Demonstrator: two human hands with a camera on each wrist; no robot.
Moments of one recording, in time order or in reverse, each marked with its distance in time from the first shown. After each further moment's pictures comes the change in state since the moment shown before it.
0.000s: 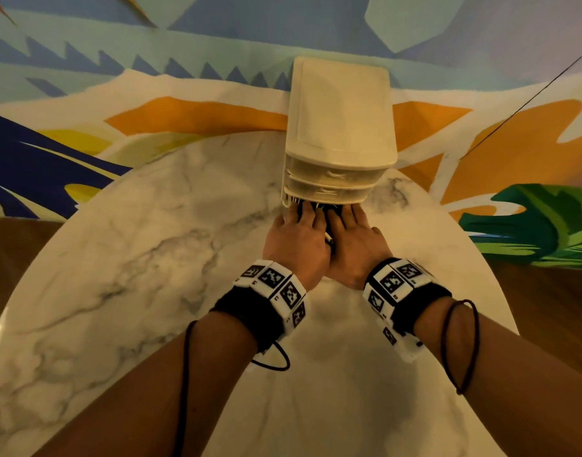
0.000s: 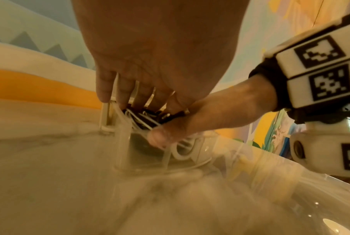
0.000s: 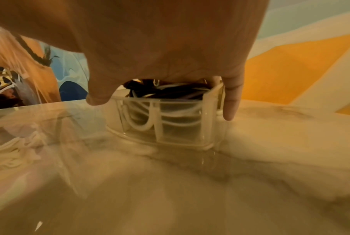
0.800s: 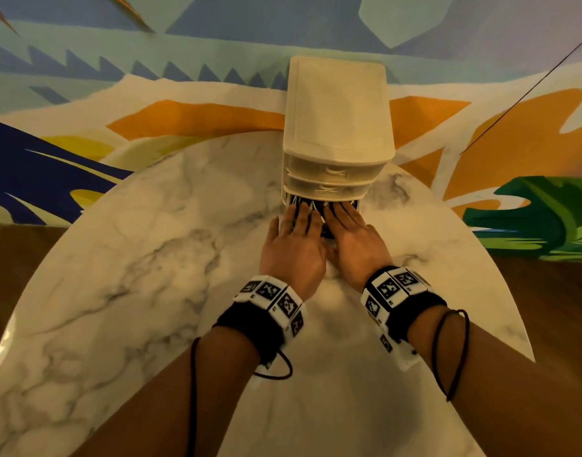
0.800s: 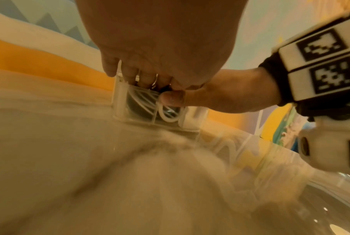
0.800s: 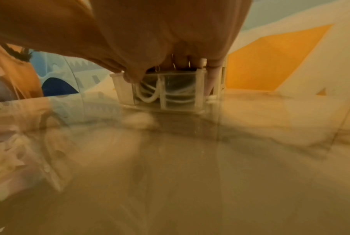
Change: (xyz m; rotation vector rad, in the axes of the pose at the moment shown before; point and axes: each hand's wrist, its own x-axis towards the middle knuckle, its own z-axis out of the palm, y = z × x) left_hand -0.015 0.001 0.015 -0.110 0.041 -0.058; right_hand -0.006 0.001 0.009 0.080 0.092 -0.040
